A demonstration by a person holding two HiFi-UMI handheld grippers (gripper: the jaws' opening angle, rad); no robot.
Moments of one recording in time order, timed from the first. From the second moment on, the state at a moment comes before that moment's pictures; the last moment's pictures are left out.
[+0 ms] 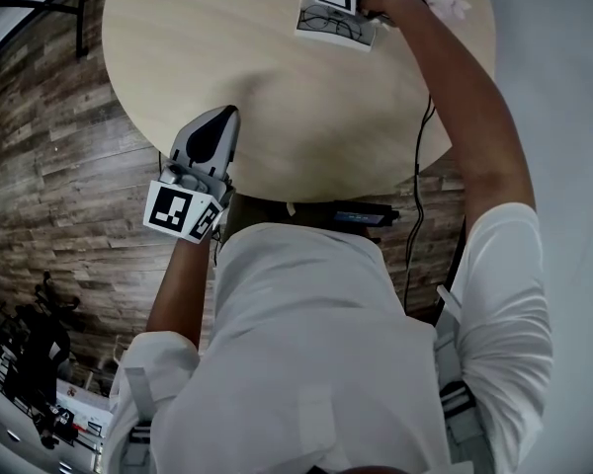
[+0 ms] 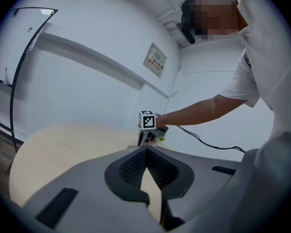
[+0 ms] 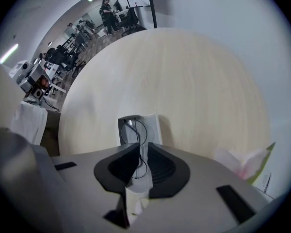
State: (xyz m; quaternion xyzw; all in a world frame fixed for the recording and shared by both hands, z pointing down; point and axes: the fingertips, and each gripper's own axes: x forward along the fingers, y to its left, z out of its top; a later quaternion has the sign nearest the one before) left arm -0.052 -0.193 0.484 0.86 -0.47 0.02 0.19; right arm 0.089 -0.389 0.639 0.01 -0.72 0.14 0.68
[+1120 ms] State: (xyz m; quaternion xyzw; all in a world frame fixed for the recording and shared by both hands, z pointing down) left arm 0.037 -0.141 0.262 0.88 -0.46 -0.05 0.01; right arm 0.219 -0.164 0.164 0.32 -0.94 -0.09 -0.09
